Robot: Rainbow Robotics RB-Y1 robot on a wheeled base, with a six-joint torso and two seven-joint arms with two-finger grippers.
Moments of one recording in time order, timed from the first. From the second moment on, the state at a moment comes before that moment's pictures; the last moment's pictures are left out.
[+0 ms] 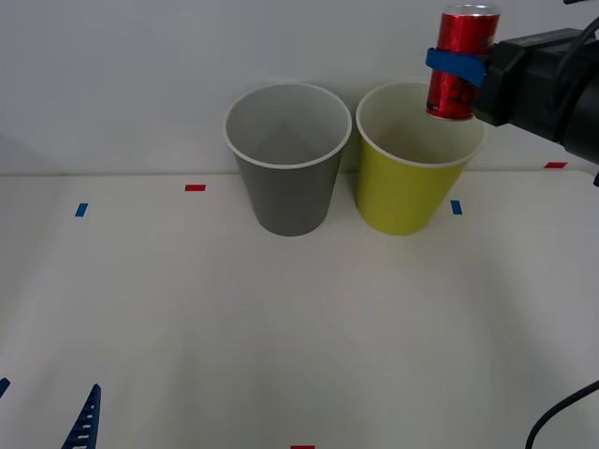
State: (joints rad) right arm -0.44 -0.43 -0.19 -2.36 -0.80 1.22 1.49; left arm 1.14 0.48 -0.11 -2.22 0.24 -0.48 -1.50
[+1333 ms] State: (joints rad) right arm -0.79 -0.58 0.43 -1.74 -0.68 0.42 1.42; left arm 1.14 0.48 -0.11 -2.22 0.24 -0.48 -1.50
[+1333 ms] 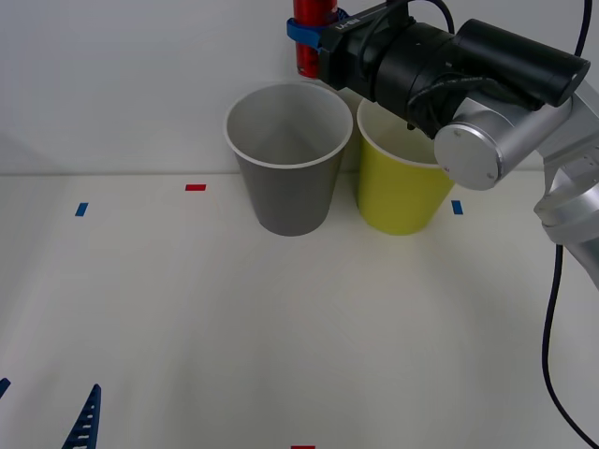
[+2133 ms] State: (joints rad) right arm -0.84 -0.62 0.51 -1.69 -0.66 0.40 1.38; left arm 1.14 0.48 -0.11 -2.22 0.24 -0.48 -1.50
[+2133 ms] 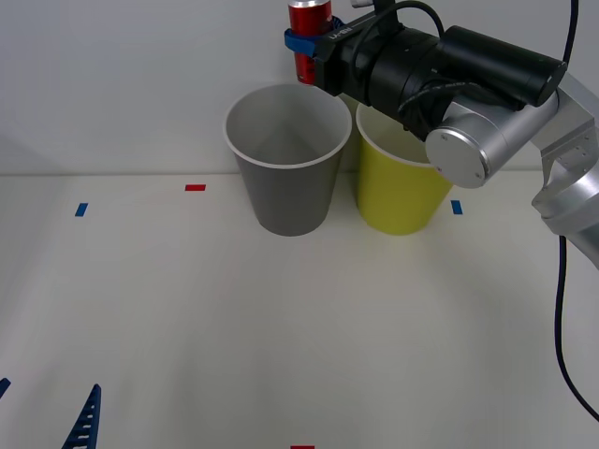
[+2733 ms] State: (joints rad) right arm -0.89 -0.61 0.56 -1.63 -0.63 0.35 1.36; left arm 1.14 0.48 -0.11 -2.22 0.24 -0.48 -1.50
